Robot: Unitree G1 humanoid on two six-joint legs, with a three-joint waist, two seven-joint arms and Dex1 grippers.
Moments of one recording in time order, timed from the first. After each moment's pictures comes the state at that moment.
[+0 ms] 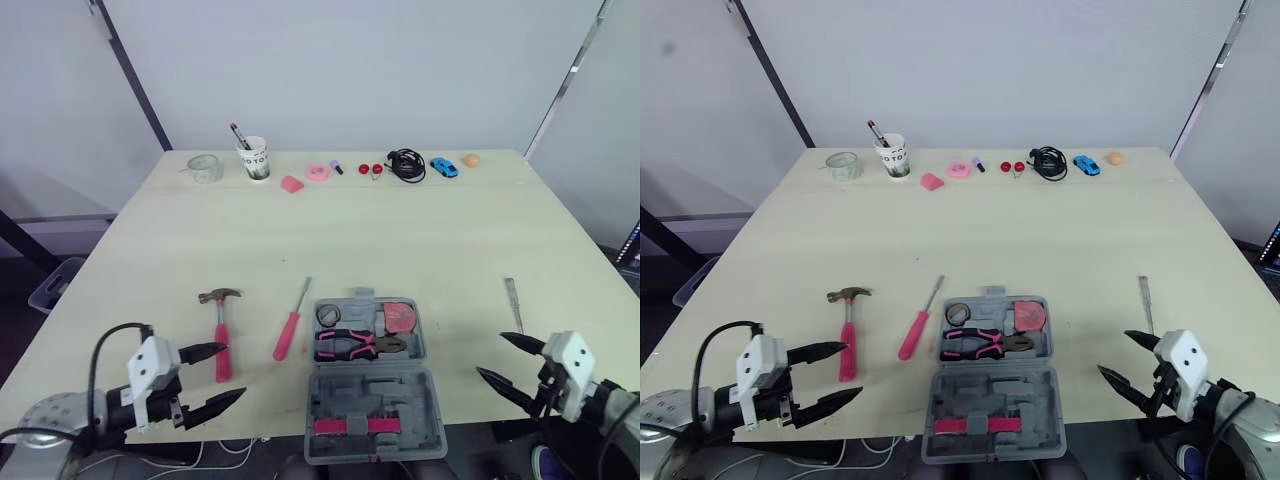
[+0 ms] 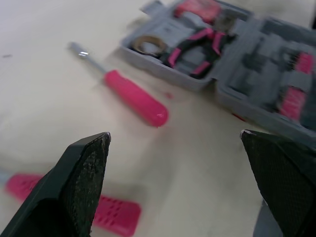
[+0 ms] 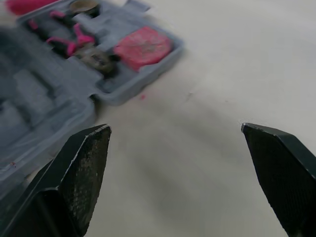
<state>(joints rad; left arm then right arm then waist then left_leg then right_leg) 0.28 0.79 0.27 -0.07 -0.41 0.01 -1.22 0.28 -0.66 -0.16 -0.18 0.35 0.08 0.94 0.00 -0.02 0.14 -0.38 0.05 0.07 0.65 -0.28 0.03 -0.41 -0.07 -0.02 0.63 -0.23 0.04</state>
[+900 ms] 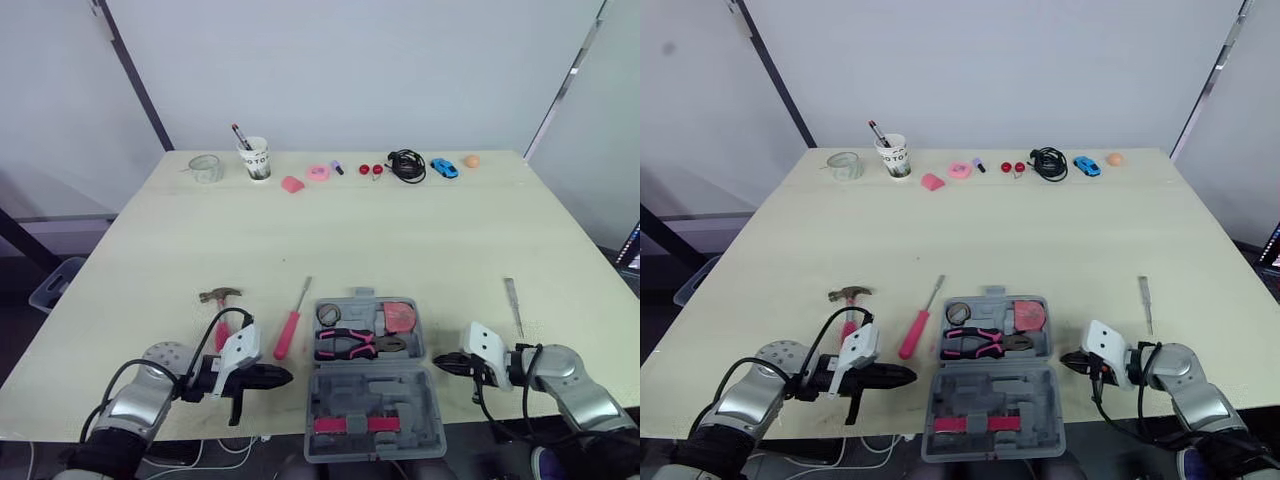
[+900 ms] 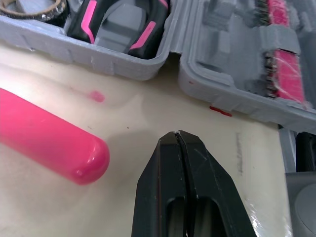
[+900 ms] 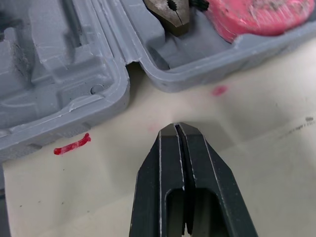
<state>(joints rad) -0.12 0.73 -0.14 0.23 -0.20 0.05 -1.32 -0.14 -0.63 0.21 0.17 0.08 0.02 1.06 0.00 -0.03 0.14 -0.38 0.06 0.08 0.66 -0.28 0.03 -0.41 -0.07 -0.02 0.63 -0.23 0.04</state>
